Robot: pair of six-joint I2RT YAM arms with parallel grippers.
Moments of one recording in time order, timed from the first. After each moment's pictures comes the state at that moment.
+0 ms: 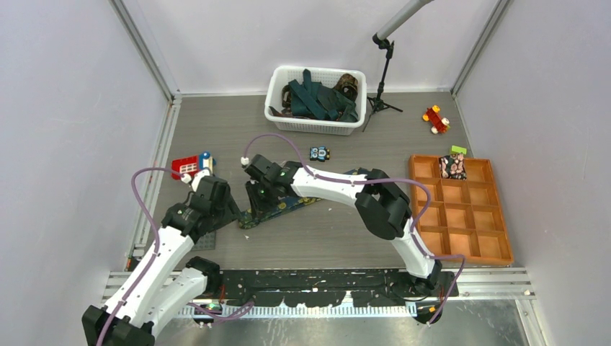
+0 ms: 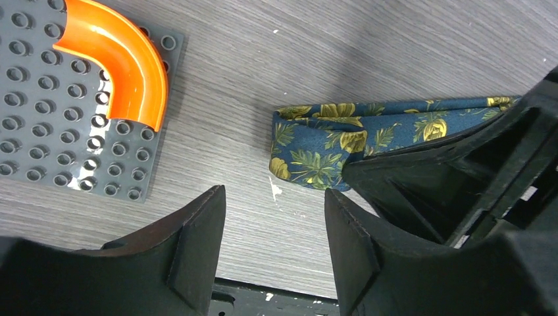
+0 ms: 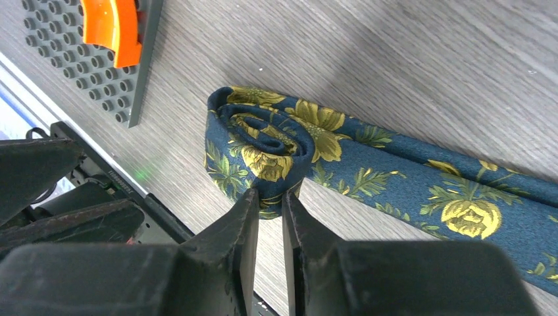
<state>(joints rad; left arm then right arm) -0.37 0.77 0.68 -0.90 -0.24 -0.78 1.06 2.17 1.75 -0.54 -0.20 0.60</state>
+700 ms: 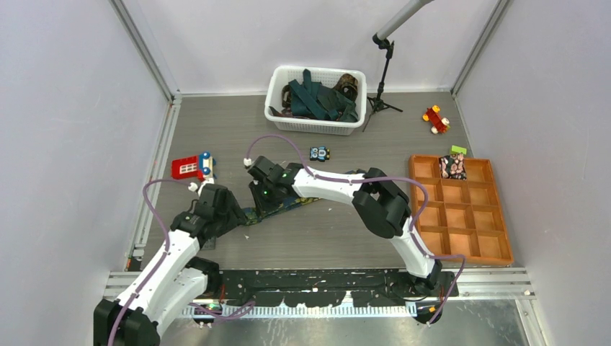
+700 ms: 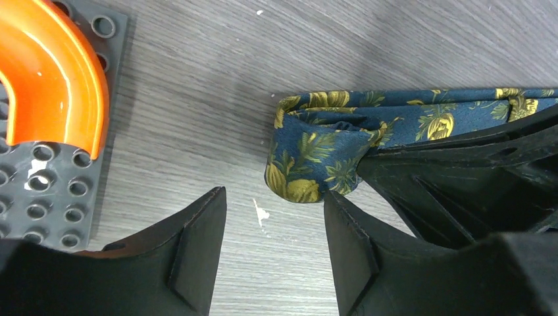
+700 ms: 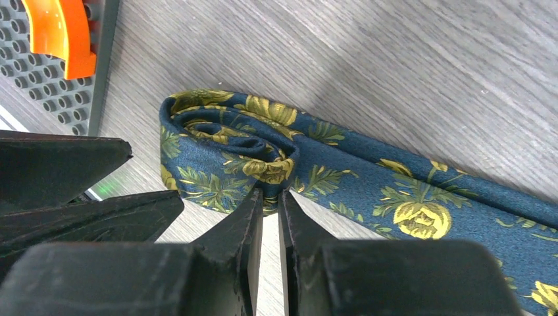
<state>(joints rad) -0.31 0.78 0.48 -0.67 -0.12 -0.78 1.05 2.18 1.71 -0.49 -0.15 0.55</state>
